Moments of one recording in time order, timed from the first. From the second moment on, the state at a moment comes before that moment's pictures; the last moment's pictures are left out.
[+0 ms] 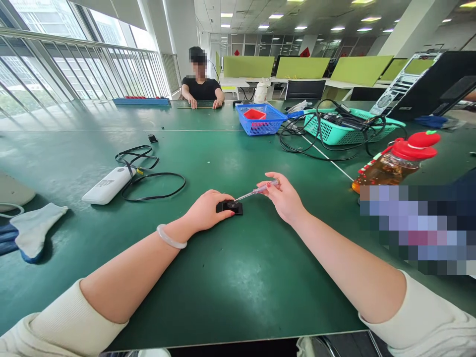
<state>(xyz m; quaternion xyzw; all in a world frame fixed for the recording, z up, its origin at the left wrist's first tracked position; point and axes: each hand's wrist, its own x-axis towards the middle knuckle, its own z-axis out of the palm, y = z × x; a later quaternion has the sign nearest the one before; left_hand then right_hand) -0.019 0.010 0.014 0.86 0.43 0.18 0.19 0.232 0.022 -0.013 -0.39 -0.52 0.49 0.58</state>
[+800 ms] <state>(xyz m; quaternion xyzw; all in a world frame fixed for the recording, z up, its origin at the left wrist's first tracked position) -0.019 0.010 0.013 0.87 0.42 0.18 0.18 0.231 0.016 -0.010 -0.37 -0.47 0.54 0.59</state>
